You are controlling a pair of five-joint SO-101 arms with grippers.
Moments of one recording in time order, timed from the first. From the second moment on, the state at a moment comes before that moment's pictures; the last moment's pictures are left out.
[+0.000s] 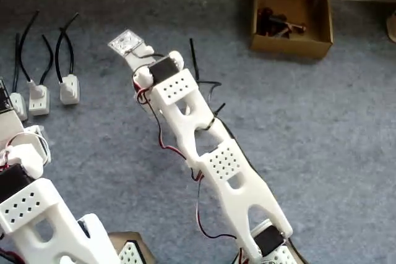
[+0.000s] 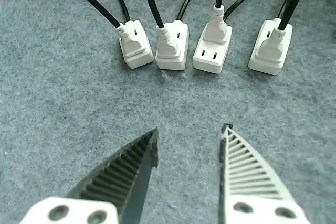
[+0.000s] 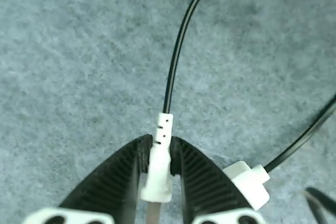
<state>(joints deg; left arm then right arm) -44.4 -57.3 53.1 57.4 -8.5 -39.1 62.6 -83.6 100.1 13.6</state>
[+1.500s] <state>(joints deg) -37.7 -57.3 53.8 57.5 -8.5 -18.9 -16.2 32.7 61.7 36.3</state>
